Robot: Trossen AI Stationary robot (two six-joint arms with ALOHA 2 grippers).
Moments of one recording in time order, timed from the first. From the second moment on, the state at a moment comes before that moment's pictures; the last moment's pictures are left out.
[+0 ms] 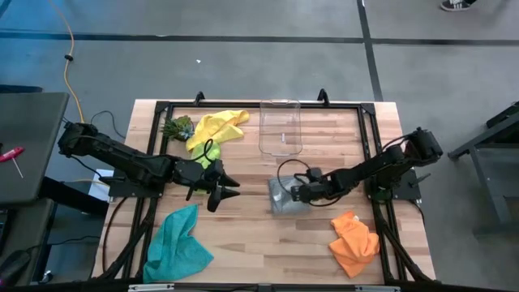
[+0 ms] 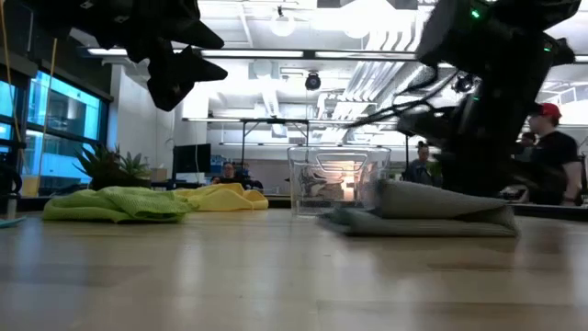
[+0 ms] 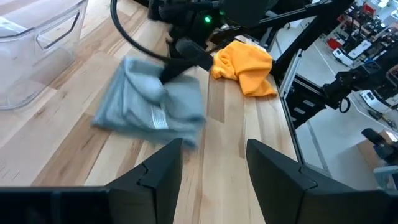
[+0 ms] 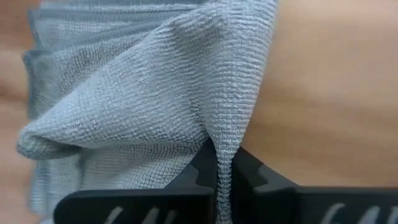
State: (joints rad) left arm -0.11 1.16 0.52 0.25 -0.11 -0.55; right arm 0.25 1.55 0.69 -0.39 0.25 1.61
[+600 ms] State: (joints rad) left arm -0.11 1.16 0.52 0.25 -0.16 -0.55; right arm 0.26 1.13 0.87 -0.93 0.28 1.44
